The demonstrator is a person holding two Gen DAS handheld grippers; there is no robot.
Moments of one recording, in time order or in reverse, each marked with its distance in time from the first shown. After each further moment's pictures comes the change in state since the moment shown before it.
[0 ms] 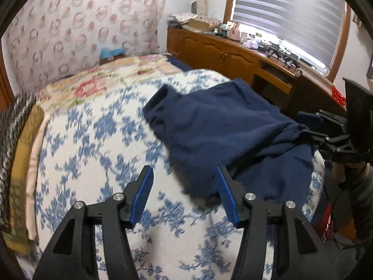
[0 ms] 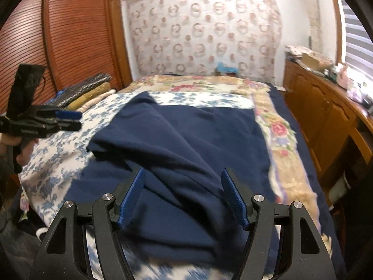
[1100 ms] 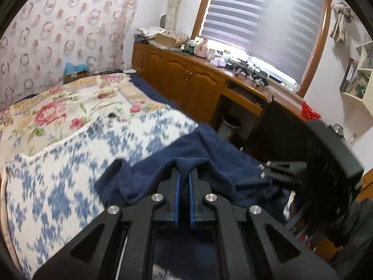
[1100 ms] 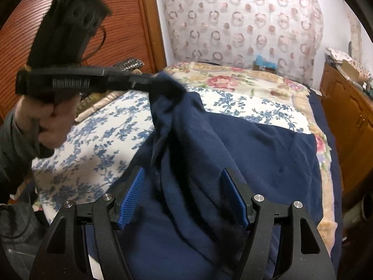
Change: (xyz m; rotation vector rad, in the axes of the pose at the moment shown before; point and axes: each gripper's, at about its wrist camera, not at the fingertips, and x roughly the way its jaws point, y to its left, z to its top) left arm 0.031 -0.023 0.124 0.048 -0.096 -0.246; right arm 0.061 0.021 0.045 -0.095 0.102 0.167
